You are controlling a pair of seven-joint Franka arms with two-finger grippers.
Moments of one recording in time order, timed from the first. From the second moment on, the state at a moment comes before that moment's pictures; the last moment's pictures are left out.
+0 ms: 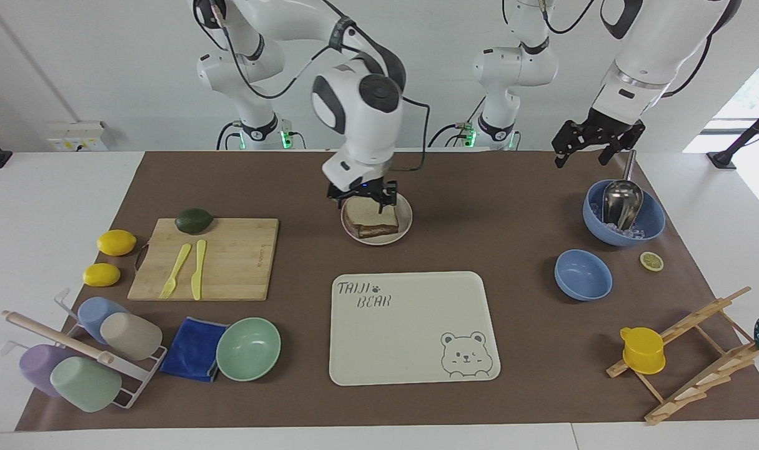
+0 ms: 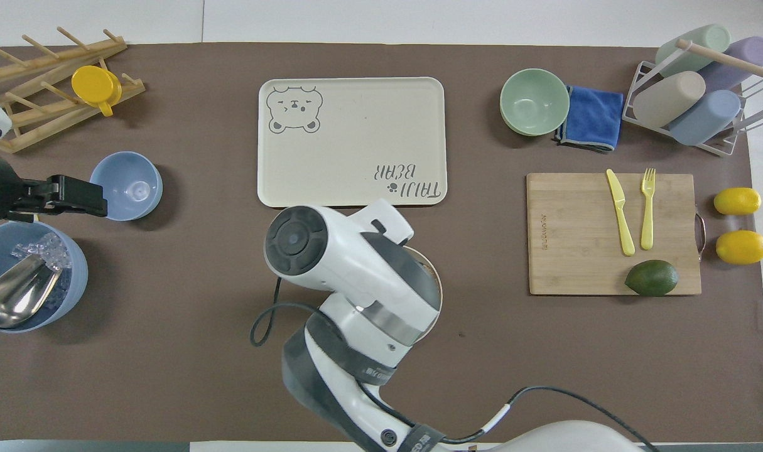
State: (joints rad) left arm -0.13 -0.09 -0.02 -1.67 -0.02 1.57 -0.14; right arm 0.32 0.26 0.17 -1.56 -0.06 1.73 0.61
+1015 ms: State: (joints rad) left arm -0.13 -0.09 -0.03 -1.68 -0.02 1.57 -0.14; right arm -0.03 0.02 0.15 -1.56 -0.04 1.45 0.22
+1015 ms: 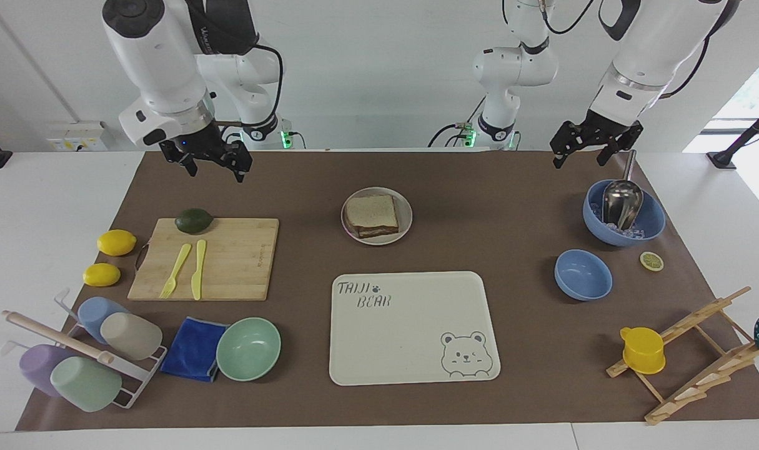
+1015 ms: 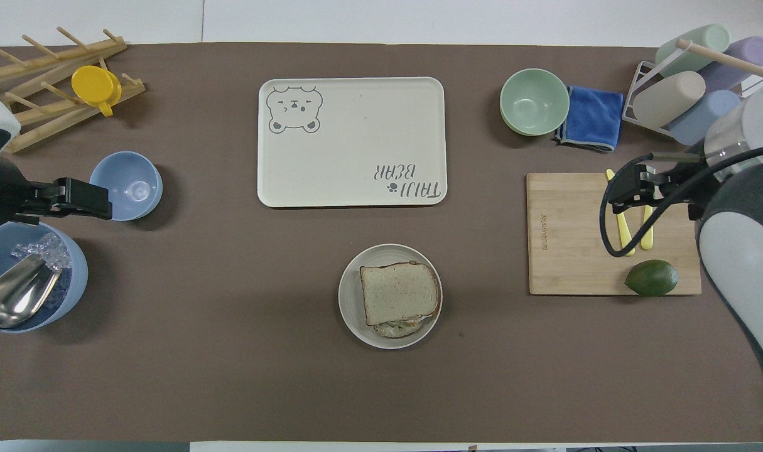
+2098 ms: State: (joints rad) left arm -0.49 -0.10 -0.05 -2.22 -0.16 2.13 -0.42; right arm 0.05 0.01 -0.06 -1.58 -0.02 1.42 0.02
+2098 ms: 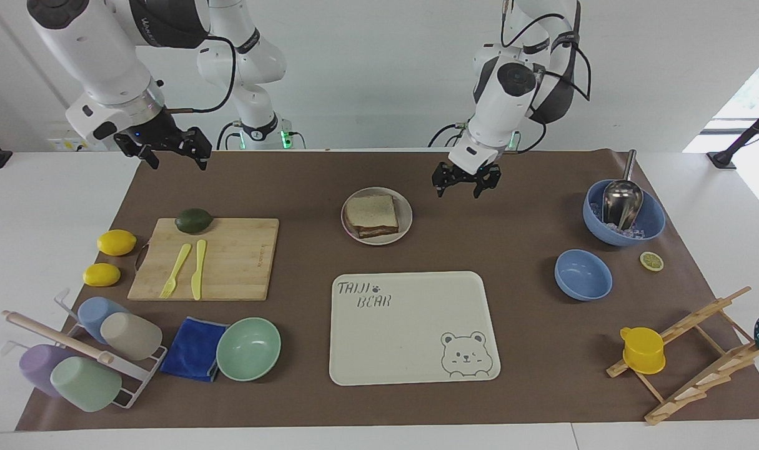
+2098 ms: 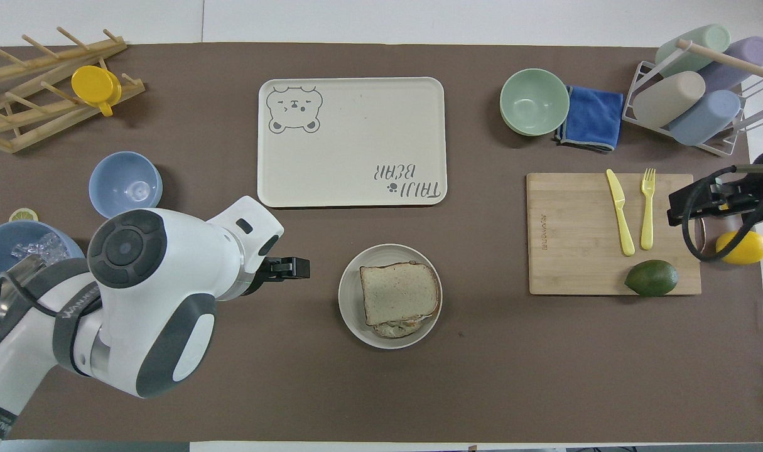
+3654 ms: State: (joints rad) left arm -0.70 0.05 -0.05 -2.39 -0.19 2.54 -0.73; right arm -0.02 0.01 -0.05 -1.58 -0.02 1.44 -0.04
